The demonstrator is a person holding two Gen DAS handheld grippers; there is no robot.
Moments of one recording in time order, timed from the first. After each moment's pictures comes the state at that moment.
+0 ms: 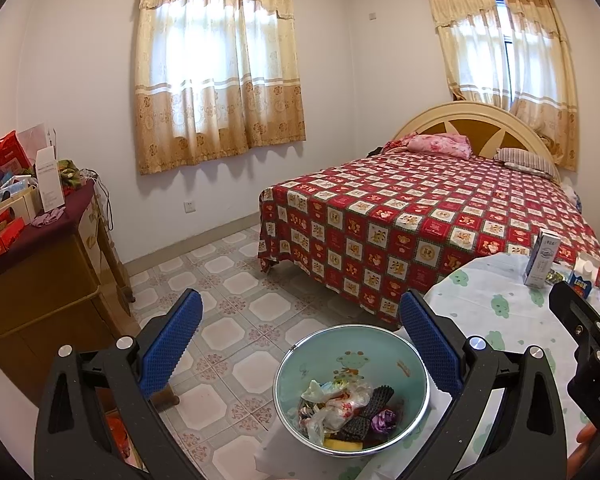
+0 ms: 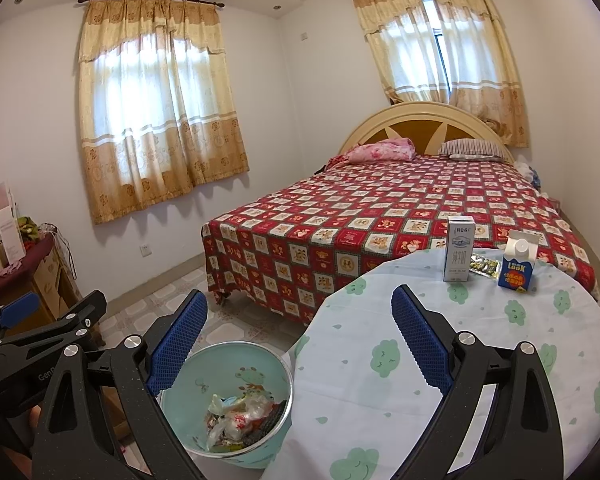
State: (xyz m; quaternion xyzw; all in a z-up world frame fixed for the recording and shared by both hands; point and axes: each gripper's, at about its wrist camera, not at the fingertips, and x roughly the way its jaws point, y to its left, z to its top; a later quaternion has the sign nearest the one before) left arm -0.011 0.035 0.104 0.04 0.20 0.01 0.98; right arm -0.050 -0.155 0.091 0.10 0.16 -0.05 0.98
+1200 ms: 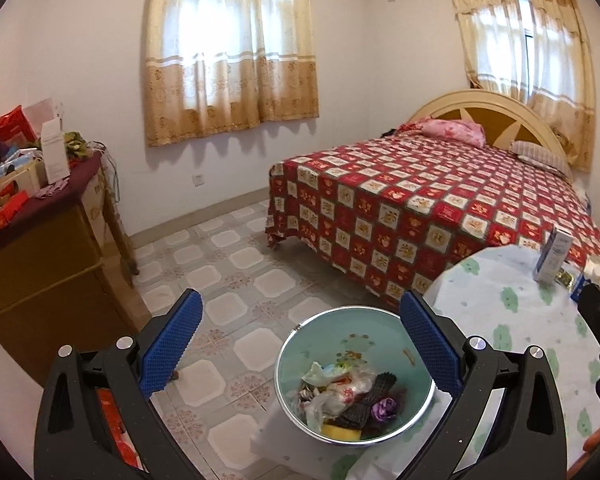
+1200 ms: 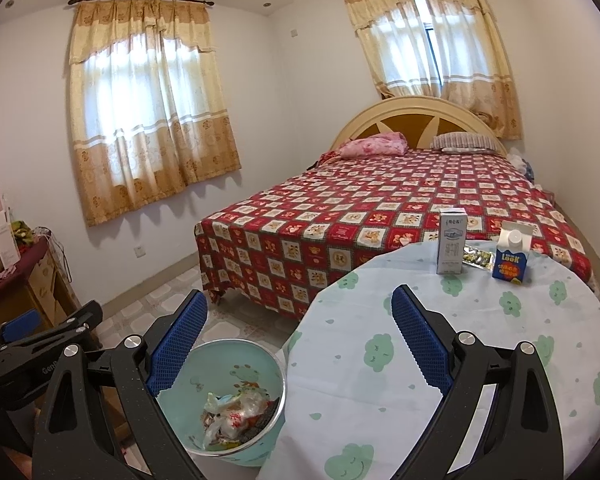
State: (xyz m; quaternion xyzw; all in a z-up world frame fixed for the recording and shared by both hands) left arm 0.005 0.045 0.094 0.01 0.25 0.03 0.97; right arm -0.048 -0.167 0.090 0.11 0.18 -0.07 0.98
